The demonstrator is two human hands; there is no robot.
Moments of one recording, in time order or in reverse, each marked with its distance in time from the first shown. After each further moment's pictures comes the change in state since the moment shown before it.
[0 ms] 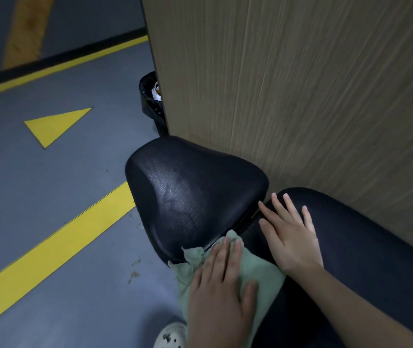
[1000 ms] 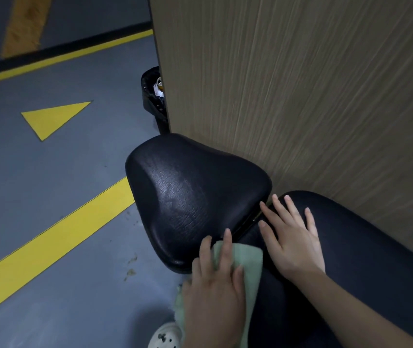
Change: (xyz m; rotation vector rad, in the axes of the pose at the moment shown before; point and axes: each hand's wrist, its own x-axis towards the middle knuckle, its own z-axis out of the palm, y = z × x) left_hand 0.013 0.000 -0.002 0.017 0.024 -0.210; right_hand 0.003 -0.002 0.004 -0.117 0.016 -0.020
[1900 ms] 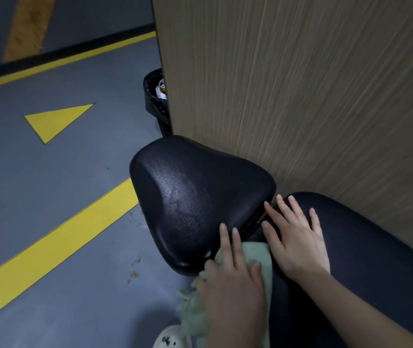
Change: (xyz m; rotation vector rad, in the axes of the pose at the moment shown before) left_hand 0.009 0.021 0.012 0.112 -0.041 -0.042; right_hand 0.003 0.000 0.004 -0.043 0.019 0.012
